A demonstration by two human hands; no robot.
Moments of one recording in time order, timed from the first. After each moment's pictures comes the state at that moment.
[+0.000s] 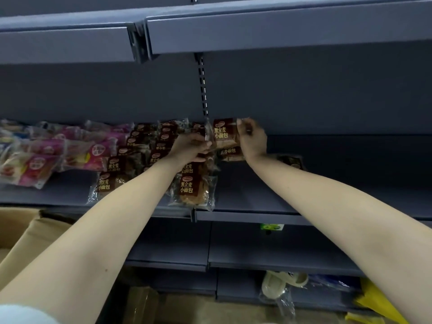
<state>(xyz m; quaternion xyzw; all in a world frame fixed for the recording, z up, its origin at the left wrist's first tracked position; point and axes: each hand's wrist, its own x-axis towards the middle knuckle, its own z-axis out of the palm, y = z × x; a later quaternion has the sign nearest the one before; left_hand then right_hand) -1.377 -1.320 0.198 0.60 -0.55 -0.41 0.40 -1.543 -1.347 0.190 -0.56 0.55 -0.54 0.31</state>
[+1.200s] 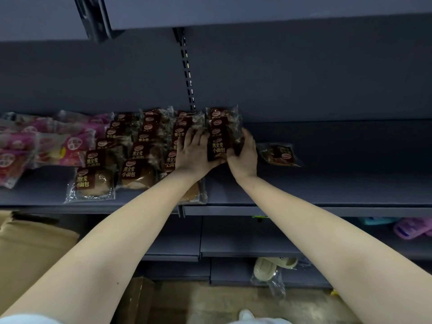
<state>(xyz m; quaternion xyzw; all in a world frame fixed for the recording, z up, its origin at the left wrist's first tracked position) -1.420 -1.327 0.141 0.67 -0.74 0.01 0.10 -1.553 -1.325 0.125 -0.56 0.58 -0.50 0.31</state>
